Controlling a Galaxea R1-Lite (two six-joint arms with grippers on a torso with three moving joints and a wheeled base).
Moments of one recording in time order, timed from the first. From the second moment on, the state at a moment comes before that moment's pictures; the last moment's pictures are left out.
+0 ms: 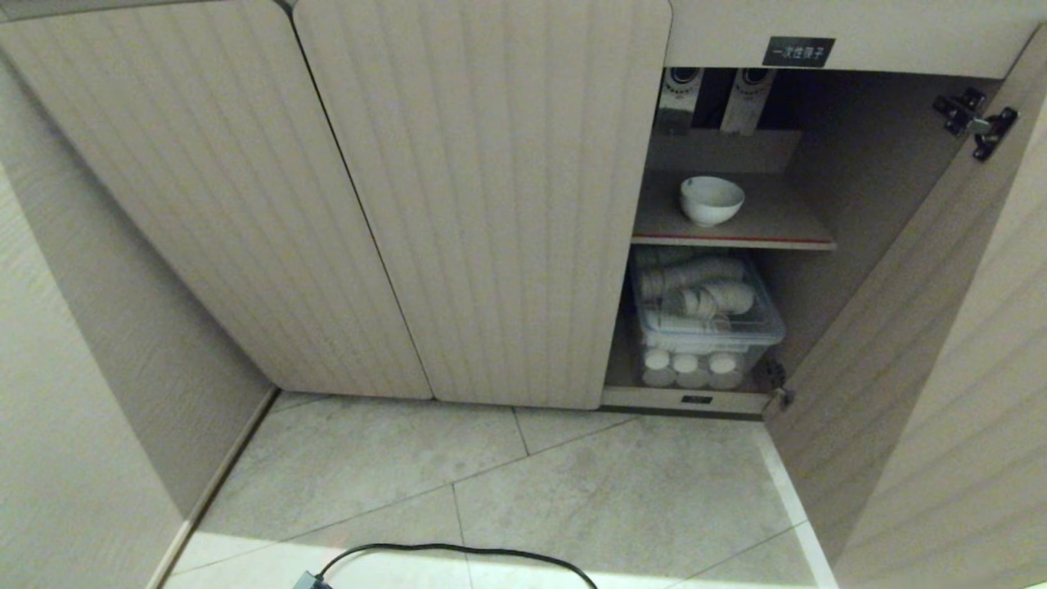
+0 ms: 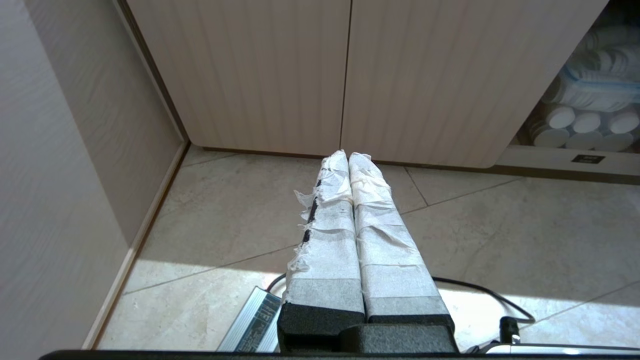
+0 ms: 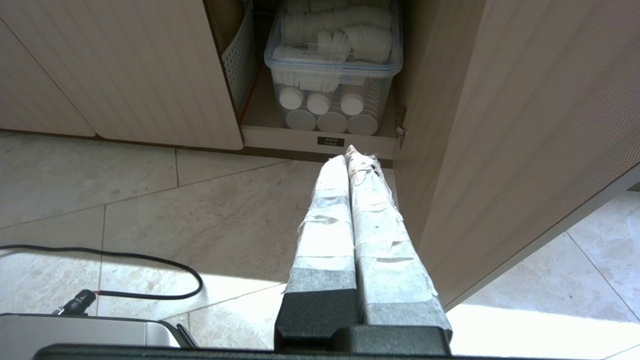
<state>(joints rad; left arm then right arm) 0.00 0.00 0.00 0.00 0.00 -0.03 0.01 0.00 0.00 0.00 0.00 -0.03</state>
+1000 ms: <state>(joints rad) 0.00 0.00 0.00 0.00 0.00 -0.03 0.01 0.00 0.00 0.00 0.00 -0.03</state>
